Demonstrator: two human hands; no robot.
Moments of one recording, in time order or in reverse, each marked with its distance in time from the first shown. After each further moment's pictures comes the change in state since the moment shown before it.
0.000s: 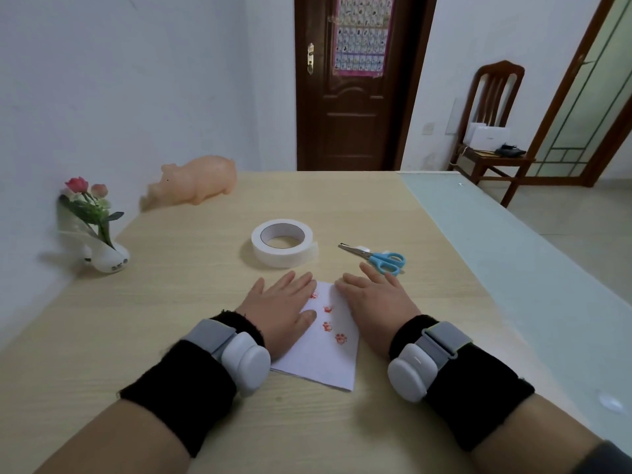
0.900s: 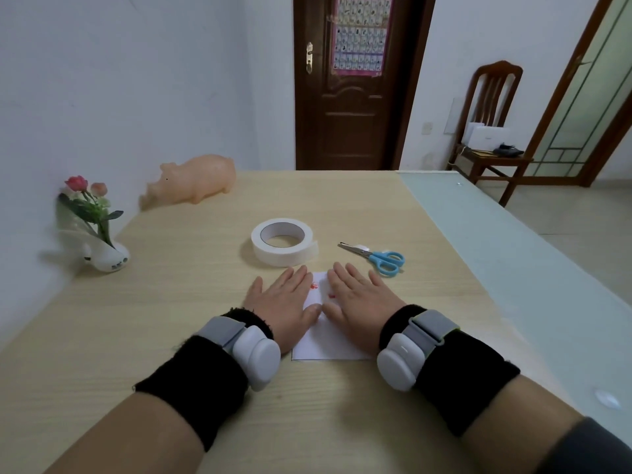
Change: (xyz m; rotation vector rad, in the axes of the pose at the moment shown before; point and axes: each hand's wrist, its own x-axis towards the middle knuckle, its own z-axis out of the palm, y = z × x) left_hand 0.007 0.005 0.004 0.011 0.028 -0.100; right_hand 0.006 -0.018 -0.003 -0.016 -0.092 -0.009
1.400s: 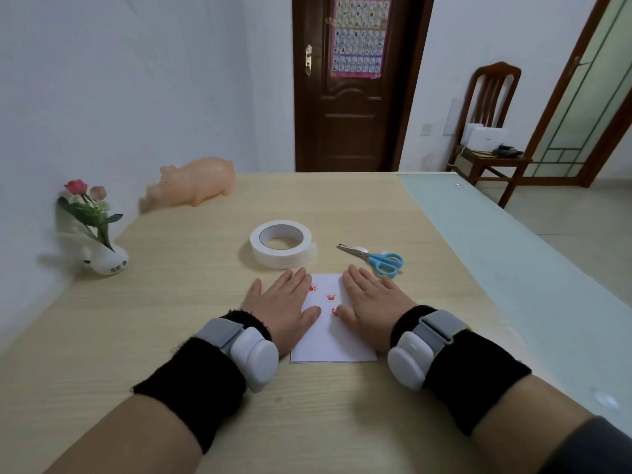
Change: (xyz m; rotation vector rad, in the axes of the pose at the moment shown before) left_hand 0.000 0.001 -0.002 -0.020 -0.019 0.001; right_hand 0.000 0.020 0.003 -0.032 -0.047 0.060
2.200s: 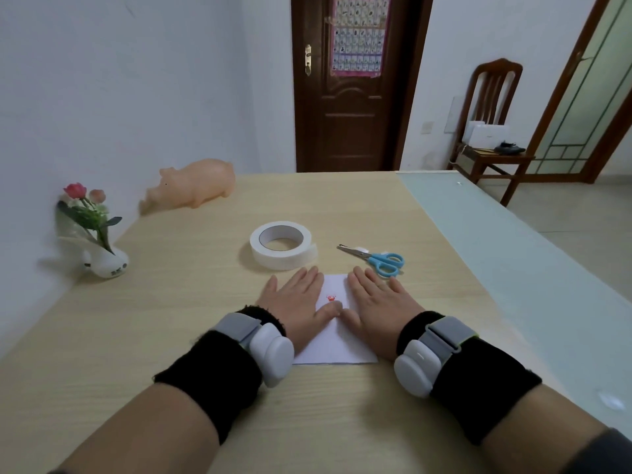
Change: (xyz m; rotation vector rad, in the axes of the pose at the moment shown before) left_hand 0.010 0.017 -0.005 -0.017 -0.008 0.034; right_hand -0.006 0.005 0.007 -0.011 0.051 0.009
